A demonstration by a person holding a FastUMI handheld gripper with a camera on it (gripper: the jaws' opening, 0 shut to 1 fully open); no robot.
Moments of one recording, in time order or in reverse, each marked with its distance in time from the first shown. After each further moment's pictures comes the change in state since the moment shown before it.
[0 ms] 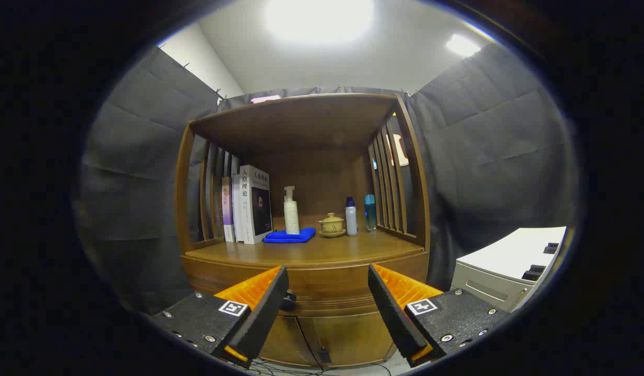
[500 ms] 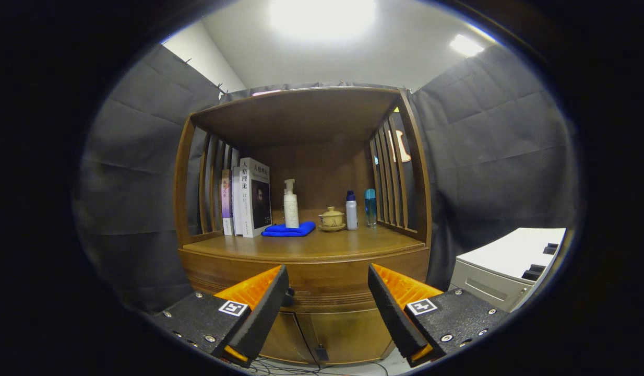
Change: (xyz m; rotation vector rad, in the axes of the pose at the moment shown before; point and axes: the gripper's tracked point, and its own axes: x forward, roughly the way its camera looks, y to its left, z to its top) arm 0.000 0.003 -0.006 -0.016 0.019 0.008
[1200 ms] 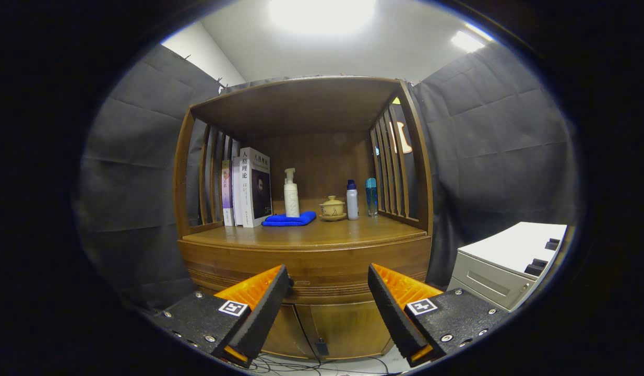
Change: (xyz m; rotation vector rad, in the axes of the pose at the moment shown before) arm -0.001 0.001 -0.018 0.004 0.046 0.012
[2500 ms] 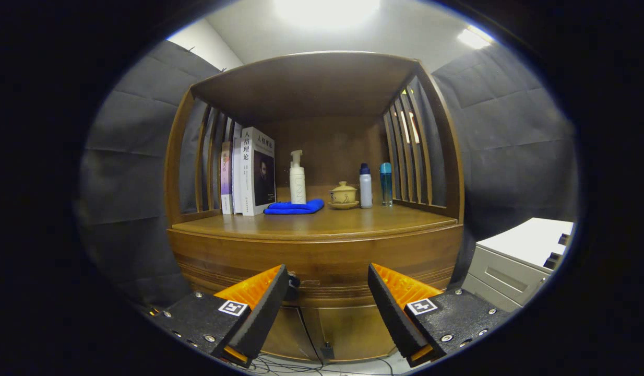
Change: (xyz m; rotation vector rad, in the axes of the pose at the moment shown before) arm 0.069 0.029 -0.042 -0.015 0.043 0.035
